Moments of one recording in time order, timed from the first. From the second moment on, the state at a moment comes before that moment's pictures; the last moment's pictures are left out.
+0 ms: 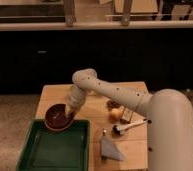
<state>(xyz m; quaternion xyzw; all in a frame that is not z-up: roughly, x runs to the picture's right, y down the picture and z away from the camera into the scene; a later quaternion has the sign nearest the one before) -0.140 0.135 0.805 -0.07 -0.47 -0.71 0.52</state>
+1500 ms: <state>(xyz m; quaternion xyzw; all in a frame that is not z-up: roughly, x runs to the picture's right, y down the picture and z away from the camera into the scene) -0.164 0.183 0.735 -0.03 -0.47 -0.74 0.48</state>
